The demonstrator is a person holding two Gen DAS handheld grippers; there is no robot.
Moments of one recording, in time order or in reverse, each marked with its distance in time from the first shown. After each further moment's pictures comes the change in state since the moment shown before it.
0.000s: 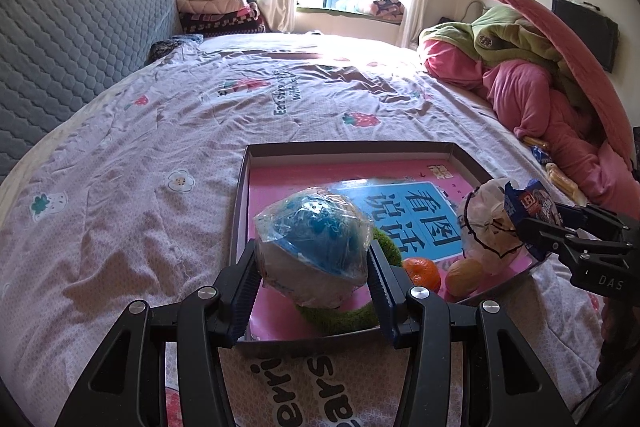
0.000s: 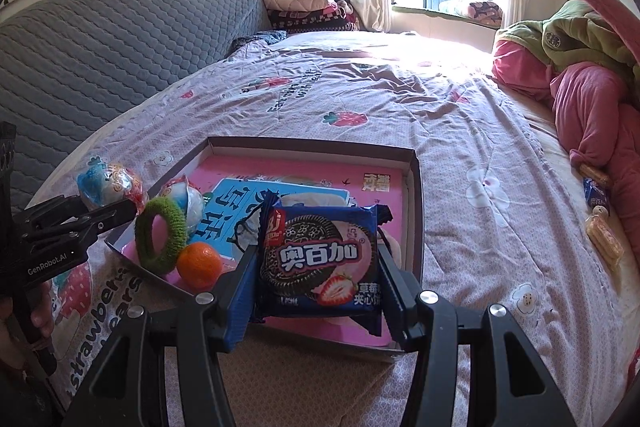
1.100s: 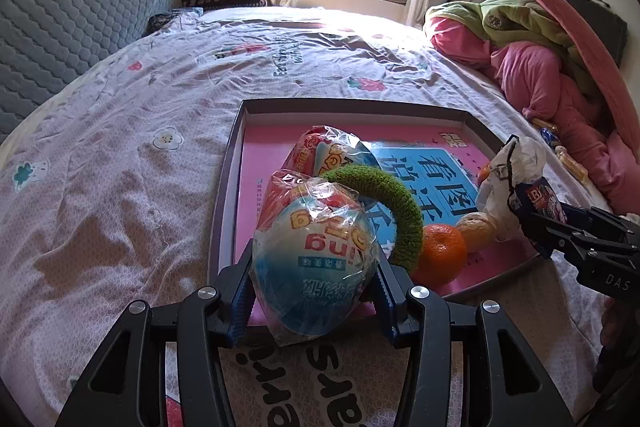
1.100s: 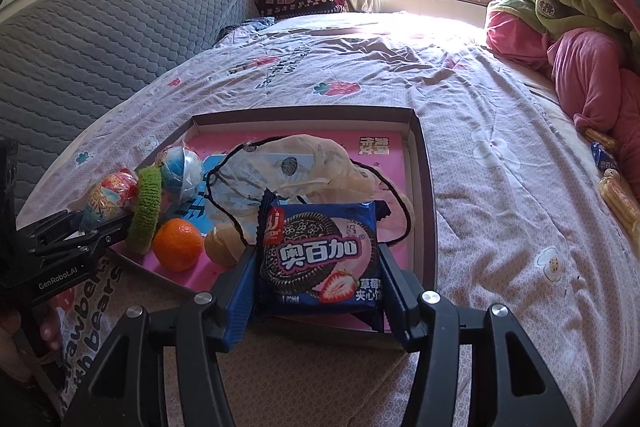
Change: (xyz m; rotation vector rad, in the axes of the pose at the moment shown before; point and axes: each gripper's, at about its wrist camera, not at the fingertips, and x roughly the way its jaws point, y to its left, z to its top) left arm 0.032 0.004 -0.019 -0.026 0.085 -0.006; right arm 0.026 -0.006 -0.019 0.062 0.047 0.002
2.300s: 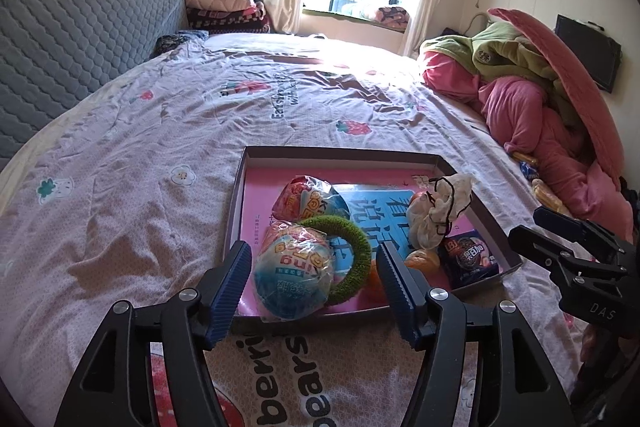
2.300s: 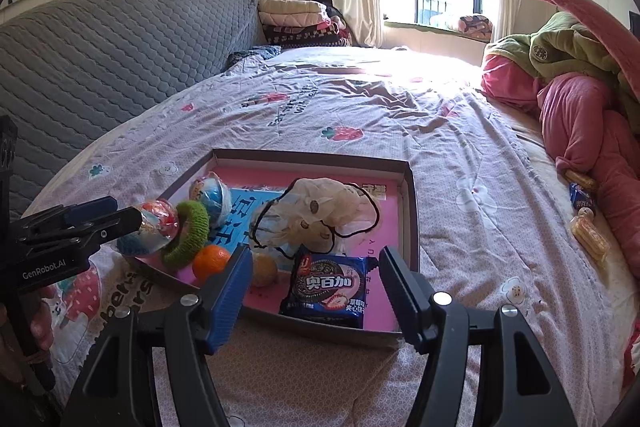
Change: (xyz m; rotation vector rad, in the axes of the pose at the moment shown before) left arm -0.069 -0.014 0.016 -0.036 -0.097 -0.016; right arm -0.059 0.025 0.013 -0.057 -0.130 -0.034
